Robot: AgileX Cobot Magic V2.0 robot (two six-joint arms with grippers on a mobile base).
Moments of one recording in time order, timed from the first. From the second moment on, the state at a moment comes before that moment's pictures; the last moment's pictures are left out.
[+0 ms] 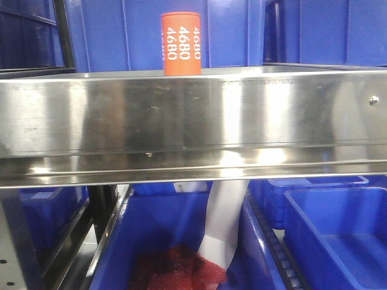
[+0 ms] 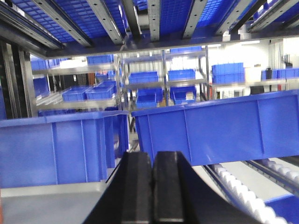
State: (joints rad) left arm -0.04 -0.02 0.03 -0.03 0.06 0.03; right arm 0.02 0.09 -0.29 -0.01 0.00 0.15
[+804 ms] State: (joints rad) left arm -0.04 -0.02 0.03 -0.03 0.06 0.03; right arm 0.47 1.18 -1.00 -0.01 0.28 0.16
